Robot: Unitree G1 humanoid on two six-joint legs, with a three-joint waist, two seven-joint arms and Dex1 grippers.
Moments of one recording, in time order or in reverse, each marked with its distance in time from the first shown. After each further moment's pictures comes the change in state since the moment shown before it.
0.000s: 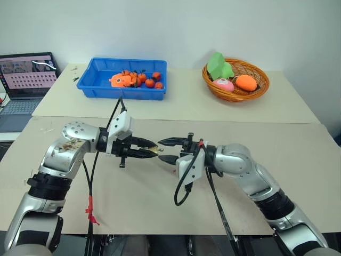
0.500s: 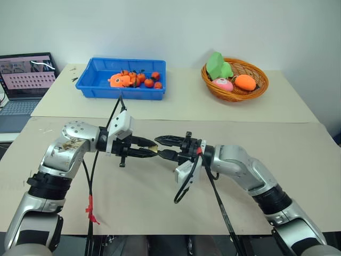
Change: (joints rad) left arm -0.005 0.000 0.000 0.000 0.001 -0.001 -0.001; right arm -0.029 0.037 0.006 0.055 -0.142 -0.147 -0.121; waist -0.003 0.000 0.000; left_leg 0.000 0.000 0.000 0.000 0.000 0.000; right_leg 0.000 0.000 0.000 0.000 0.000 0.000
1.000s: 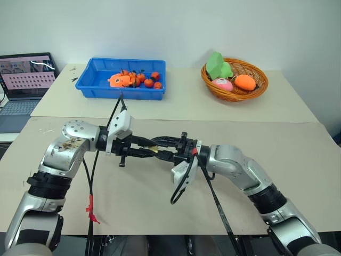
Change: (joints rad) left arm -0.007 -0.003 0.000 0.000 0.001 -0.010 -0.006; right arm -0.012 0.038 0.009 0.009 -0.008 0.005 0.022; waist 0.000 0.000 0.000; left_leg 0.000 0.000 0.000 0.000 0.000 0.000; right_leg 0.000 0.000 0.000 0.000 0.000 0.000
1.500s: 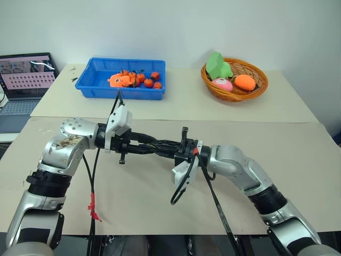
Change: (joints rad) left arm -0.014 -0.004 0.019 0.013 -0.039 -0.002 -0.001; right arm 0.009 -0.007 -0.009 -0.007 0.004 0.003 -0.007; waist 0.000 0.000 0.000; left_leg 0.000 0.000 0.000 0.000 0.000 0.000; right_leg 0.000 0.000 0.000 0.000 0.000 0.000
